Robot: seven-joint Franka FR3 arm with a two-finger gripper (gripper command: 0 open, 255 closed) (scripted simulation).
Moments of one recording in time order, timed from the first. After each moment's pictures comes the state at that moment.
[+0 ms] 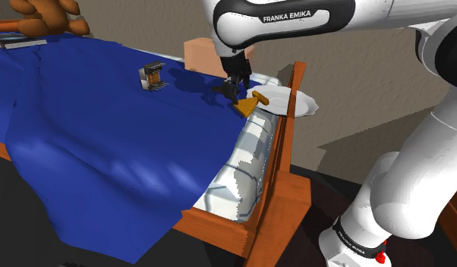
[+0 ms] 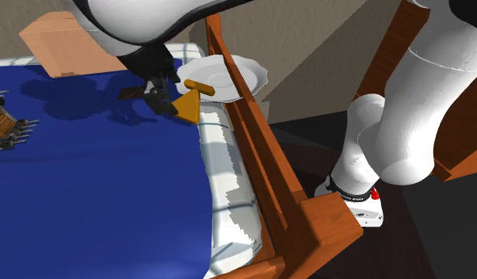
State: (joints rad) arm 0.16 -0.04 0.09 -1.80 -0.32 1.55 0.03
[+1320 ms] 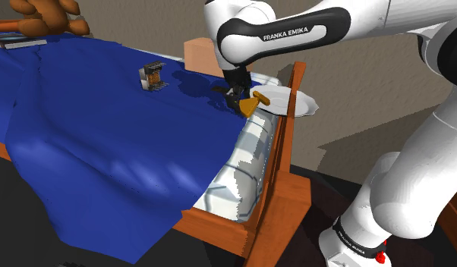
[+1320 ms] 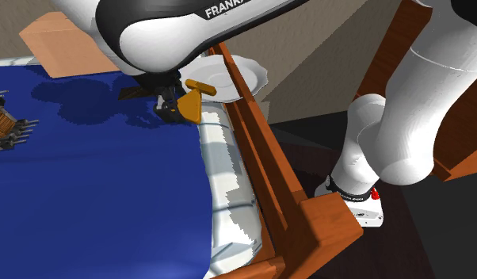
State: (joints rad) arm 0.15 -0.05 0.08 -1.91 -0.33 1.65 0.04
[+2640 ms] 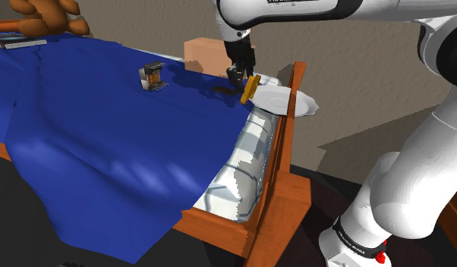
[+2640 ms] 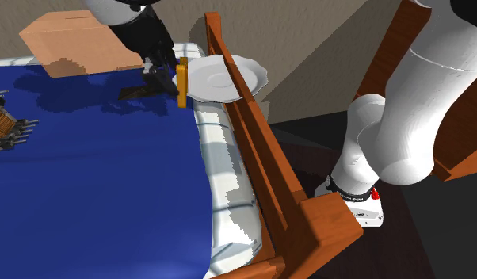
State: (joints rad) arm 0.16 -0.05 0.09 -1.70 -0.33 1.46 -0.01
